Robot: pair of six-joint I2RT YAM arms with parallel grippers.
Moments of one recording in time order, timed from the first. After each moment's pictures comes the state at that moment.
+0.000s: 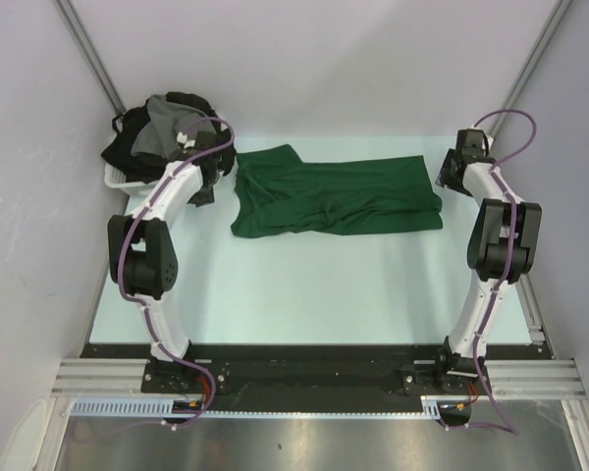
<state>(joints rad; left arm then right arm) -0.16 1.91 1.65 -0.90 -0.64 -0.30 -0.13 2.07 1.65 -0.44 0.28 0.24</state>
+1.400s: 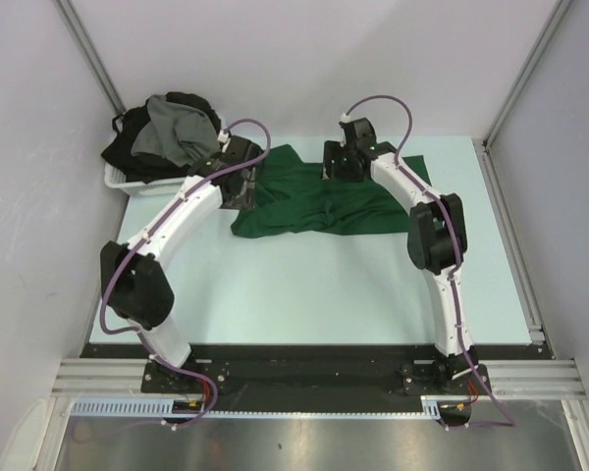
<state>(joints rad) -0.43 1.71 1.58 -0.94 -0.49 -0.32 0.38 2.29 2.05 -0.54 -0.10 0.36</state>
